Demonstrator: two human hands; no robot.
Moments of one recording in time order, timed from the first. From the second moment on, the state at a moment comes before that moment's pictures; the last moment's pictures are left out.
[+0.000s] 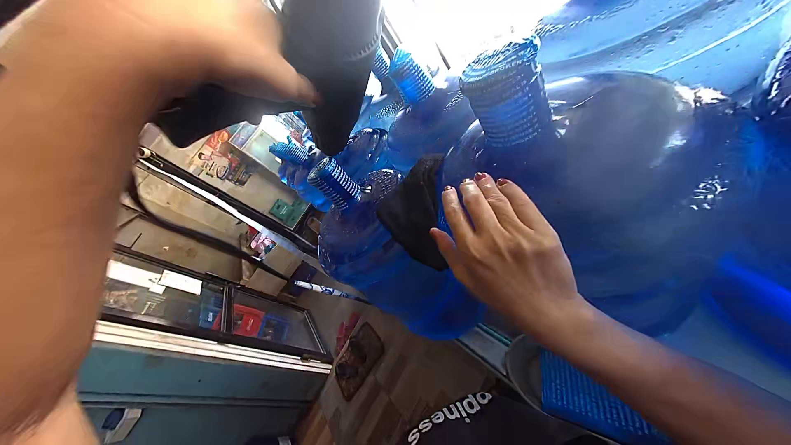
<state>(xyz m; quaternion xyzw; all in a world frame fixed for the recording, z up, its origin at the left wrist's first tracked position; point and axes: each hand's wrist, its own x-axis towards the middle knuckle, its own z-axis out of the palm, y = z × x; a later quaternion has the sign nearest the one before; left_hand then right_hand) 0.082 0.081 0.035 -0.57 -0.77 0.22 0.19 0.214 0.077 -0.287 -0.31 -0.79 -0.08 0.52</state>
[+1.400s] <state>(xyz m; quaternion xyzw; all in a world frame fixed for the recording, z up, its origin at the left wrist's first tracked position) -0.240 0.021 -0.118 -0.75 -0.36 -0.55 -0.09 0.096 0.243 -0.154 -0.54 -0.78 0.21 0.25</state>
